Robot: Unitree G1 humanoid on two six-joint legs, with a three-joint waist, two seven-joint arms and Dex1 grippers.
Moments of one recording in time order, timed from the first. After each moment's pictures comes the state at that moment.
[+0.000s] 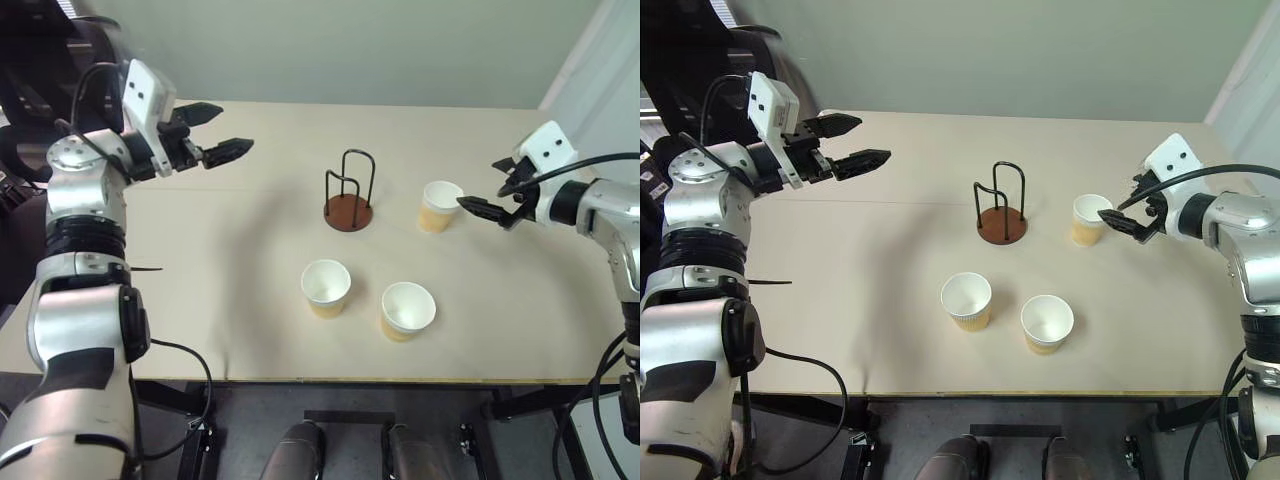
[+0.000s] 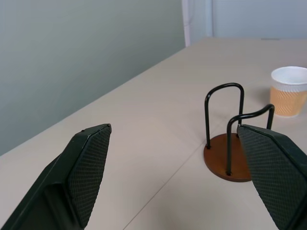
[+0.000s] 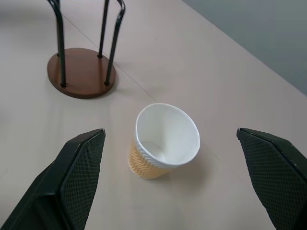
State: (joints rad) left arm -1.20 0.72 0.13 0.98 -0.19 0.02 -1.20; right arm -0.72 -0.87 -0.02 -0.06 0.24 0.69 0.81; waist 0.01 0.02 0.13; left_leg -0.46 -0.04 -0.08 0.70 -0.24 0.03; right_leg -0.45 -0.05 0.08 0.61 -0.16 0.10
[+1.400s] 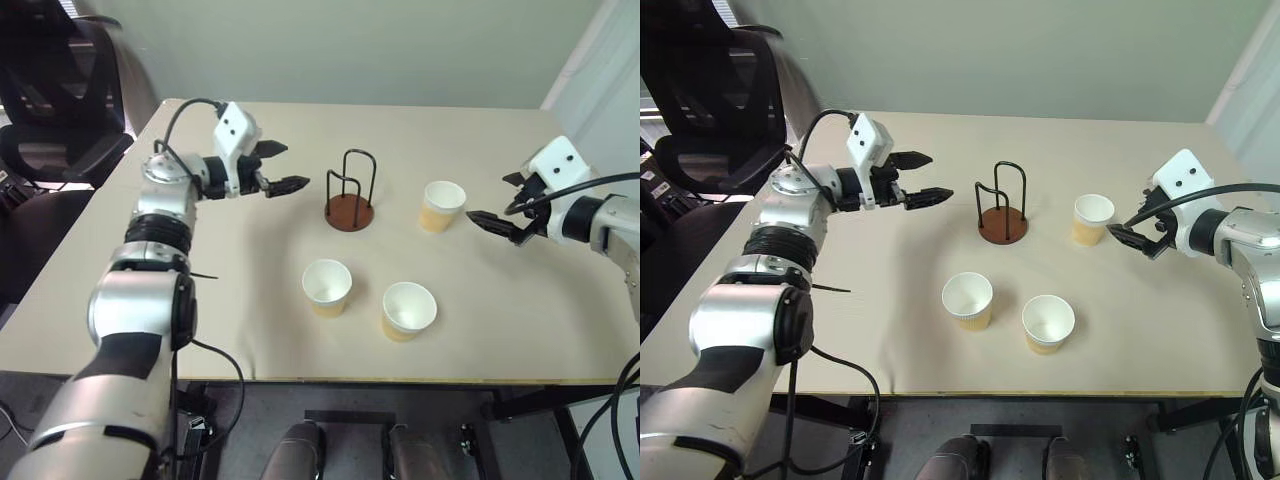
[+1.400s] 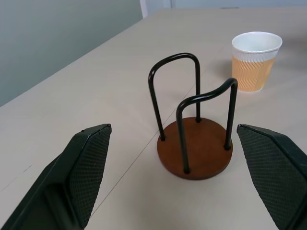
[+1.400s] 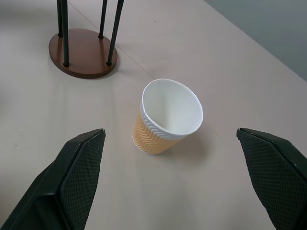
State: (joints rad) left arm -1.28 0.50 0.06 1.22 -0.04 -0.16 -1.14; right arm -0.60 -0.92 -0.08 -0.20 0.26 0.79 0.78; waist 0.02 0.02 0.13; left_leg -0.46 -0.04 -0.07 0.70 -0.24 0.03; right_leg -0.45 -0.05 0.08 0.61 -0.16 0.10
